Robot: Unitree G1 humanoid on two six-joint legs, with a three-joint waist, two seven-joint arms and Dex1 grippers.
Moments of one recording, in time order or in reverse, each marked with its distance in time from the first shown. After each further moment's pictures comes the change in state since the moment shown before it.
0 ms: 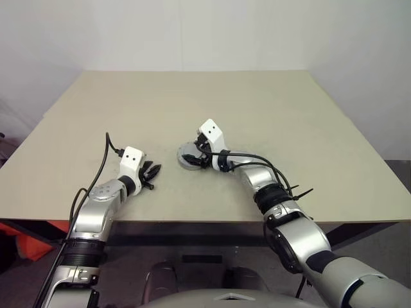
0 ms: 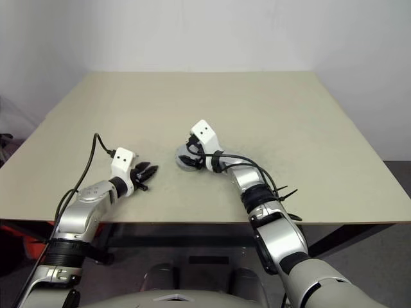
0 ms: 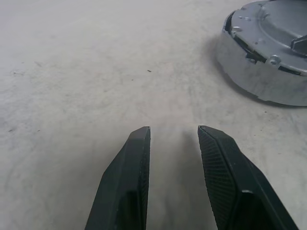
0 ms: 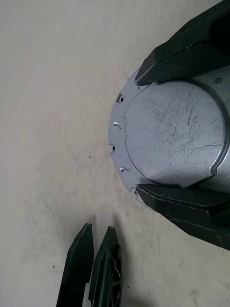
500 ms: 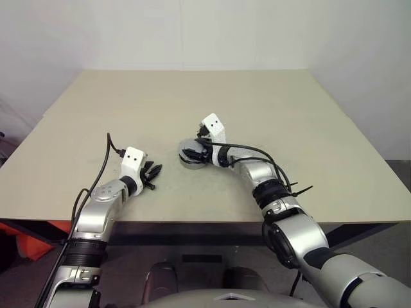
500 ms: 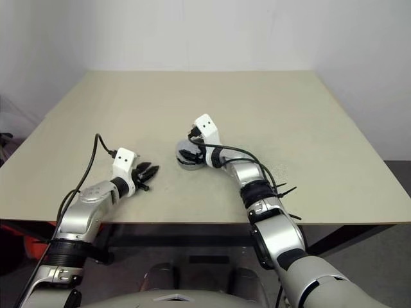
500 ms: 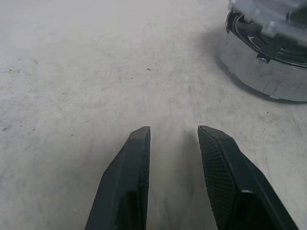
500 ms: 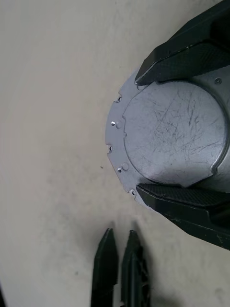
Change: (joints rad) left arm 0.000 -0.010 -0.005 0.000 0.001 0.001 0.010; right arm -0.029 0.012 -0.031 0.006 -0.002 0.052 -0.007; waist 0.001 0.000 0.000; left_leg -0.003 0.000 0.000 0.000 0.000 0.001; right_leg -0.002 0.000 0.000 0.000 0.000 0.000
